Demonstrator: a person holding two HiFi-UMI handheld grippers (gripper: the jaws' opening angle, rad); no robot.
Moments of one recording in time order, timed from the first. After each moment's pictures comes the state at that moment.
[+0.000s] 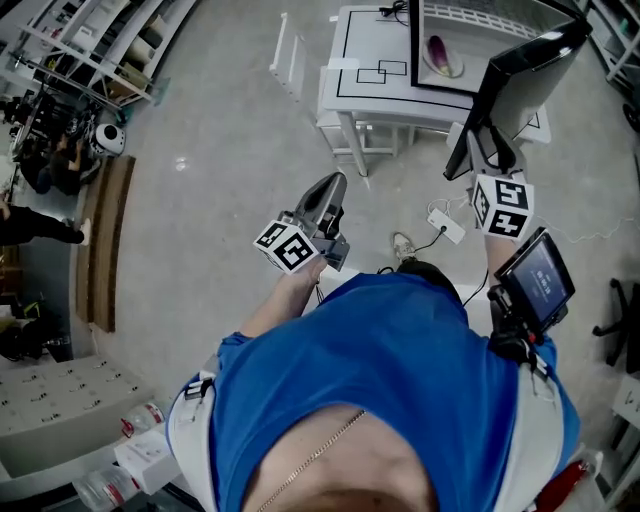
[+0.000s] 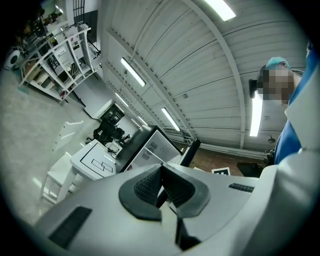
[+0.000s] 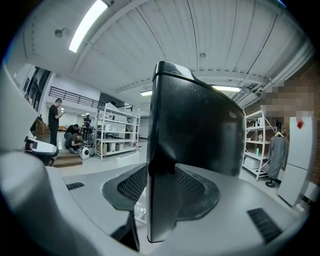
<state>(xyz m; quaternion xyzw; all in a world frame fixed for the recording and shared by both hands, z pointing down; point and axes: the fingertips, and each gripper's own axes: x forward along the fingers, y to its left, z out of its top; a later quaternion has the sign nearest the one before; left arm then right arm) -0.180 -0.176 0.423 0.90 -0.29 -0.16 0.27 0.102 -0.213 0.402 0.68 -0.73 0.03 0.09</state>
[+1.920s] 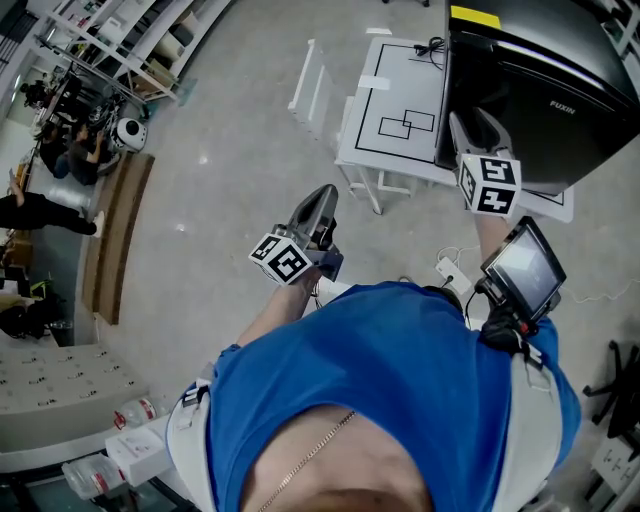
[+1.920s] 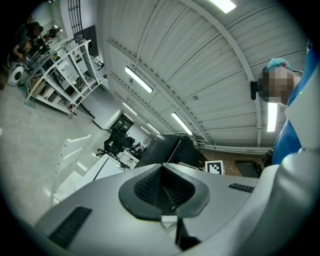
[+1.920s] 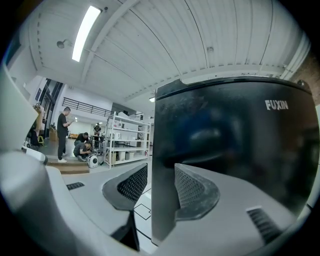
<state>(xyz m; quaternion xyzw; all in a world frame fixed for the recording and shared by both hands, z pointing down) -0.190 -0.322 0.408 0.88 -0.36 -0.17 0.24 0.078 -0.440 0.369 0.62 -0.79 0.01 0.05</state>
